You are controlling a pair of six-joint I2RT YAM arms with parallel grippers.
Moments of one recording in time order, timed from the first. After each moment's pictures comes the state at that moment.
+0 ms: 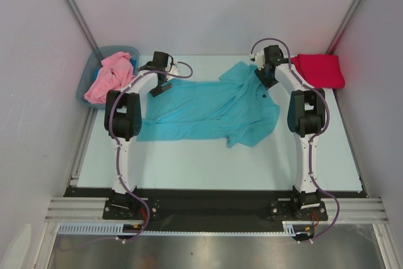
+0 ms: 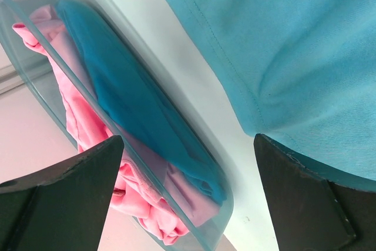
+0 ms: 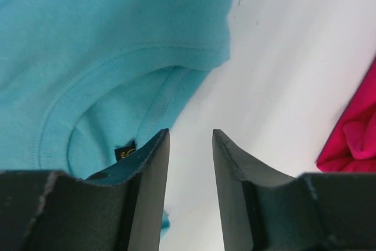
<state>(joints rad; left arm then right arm) -0.19 2.28 1.84 -0.51 -0.44 0.92 0.14 2.35 2.02 -0.66 0.10 -0.48</state>
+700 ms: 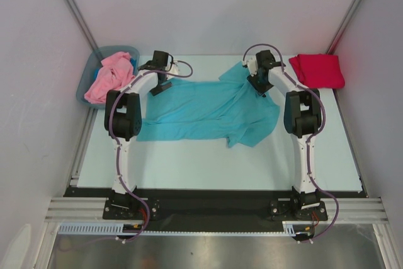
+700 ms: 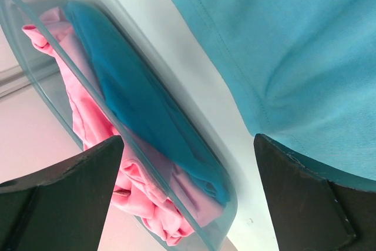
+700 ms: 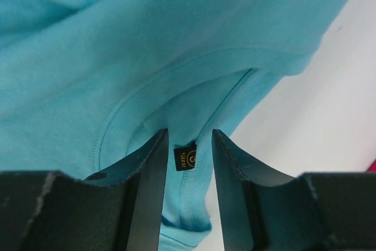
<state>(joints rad) -0.19 2.28 1.84 -0.50 -0.44 0.93 0.19 2.35 1.98 -0.69 0.06 -0.46</state>
